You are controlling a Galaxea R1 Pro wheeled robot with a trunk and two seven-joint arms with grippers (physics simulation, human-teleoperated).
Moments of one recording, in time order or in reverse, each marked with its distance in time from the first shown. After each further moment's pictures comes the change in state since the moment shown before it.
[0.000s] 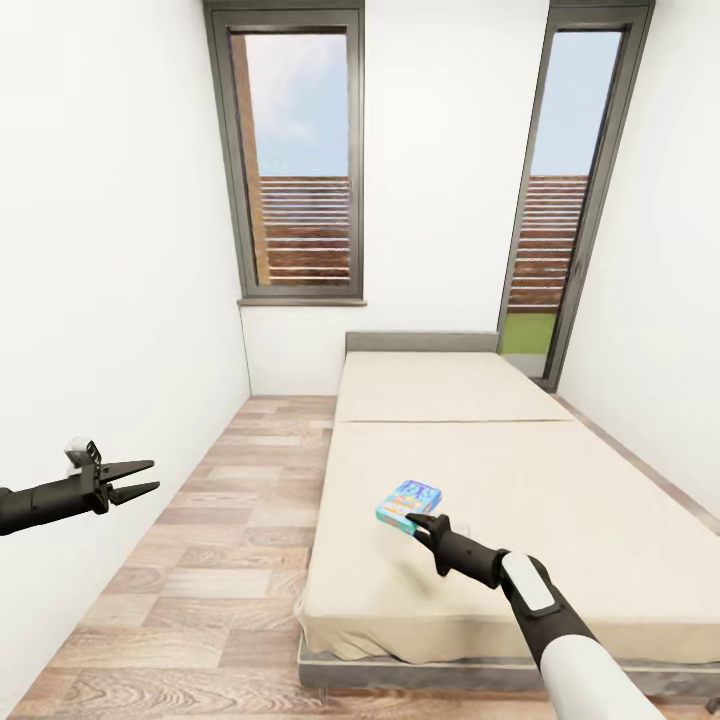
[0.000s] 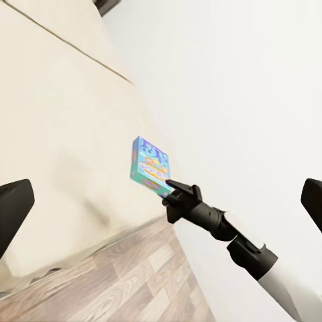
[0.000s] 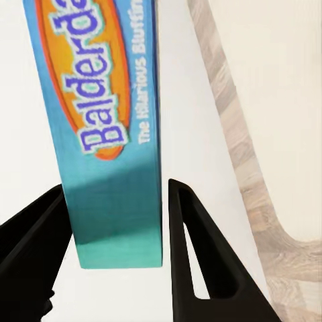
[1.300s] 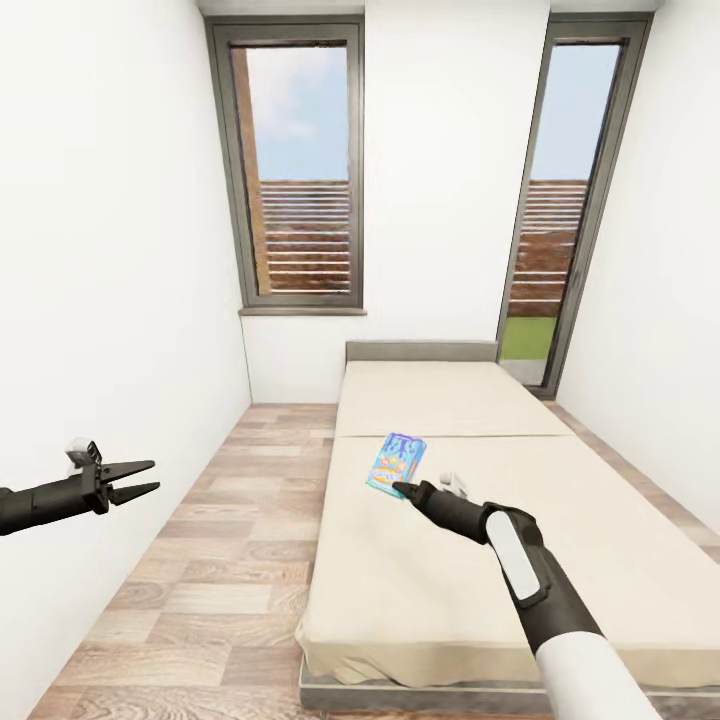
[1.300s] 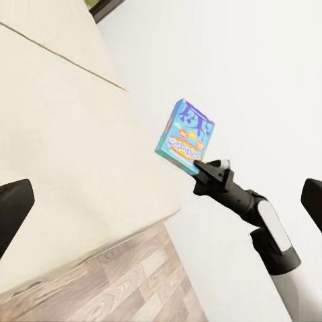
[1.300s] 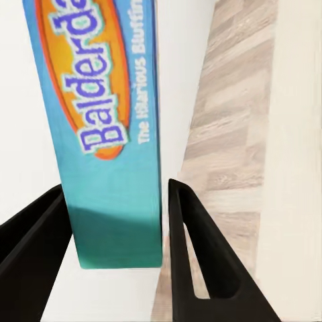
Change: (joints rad) left arm 0.000 0.000 -0.002 -0.002 0.000 0.001 0.008; right arm 0.043 0.015 0.219 -0.422 0.261 -0.081 -0.022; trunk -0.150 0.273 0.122
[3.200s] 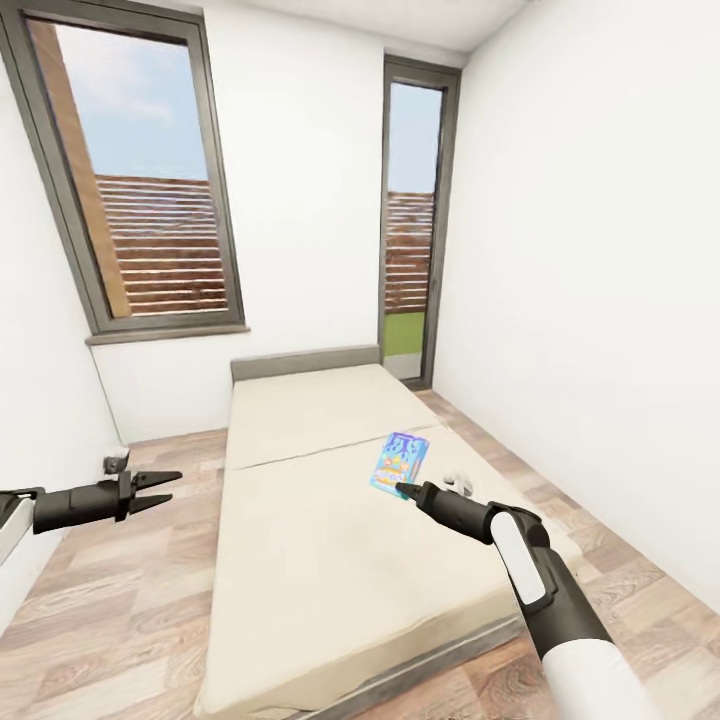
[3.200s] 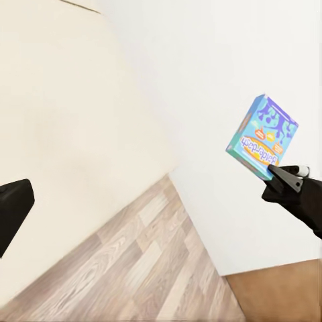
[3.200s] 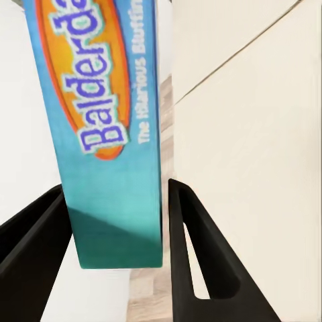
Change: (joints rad) left arm -0.006 -0.064 -0.002 -0.007 -0.011 0.008 0.257; right arm 0.020 -0.015 0.010 -0.055 0.031 0.011 0.003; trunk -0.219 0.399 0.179
